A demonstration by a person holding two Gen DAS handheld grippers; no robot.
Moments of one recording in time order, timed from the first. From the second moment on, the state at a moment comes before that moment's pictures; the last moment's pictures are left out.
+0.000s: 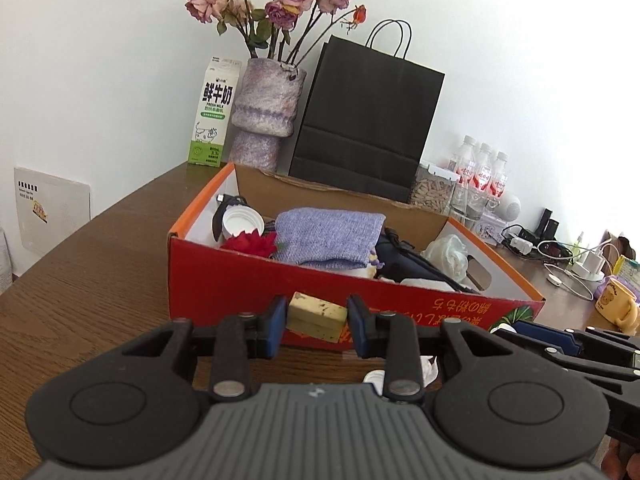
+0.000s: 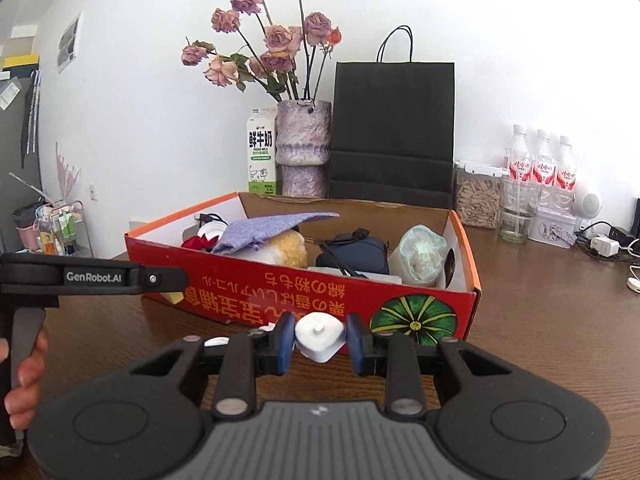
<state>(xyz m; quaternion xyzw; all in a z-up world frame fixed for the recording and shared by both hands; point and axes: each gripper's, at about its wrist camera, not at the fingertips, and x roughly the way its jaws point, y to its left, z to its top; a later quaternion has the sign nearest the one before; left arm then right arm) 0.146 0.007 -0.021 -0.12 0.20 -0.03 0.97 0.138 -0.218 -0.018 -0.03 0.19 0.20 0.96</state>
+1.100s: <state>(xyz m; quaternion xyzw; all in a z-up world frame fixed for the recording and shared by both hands) 0.271 0.027 0.002 -0.09 0.15 0.04 0.98 0.278 -0.214 -0.001 0.02 0.17 0.15 0.97</state>
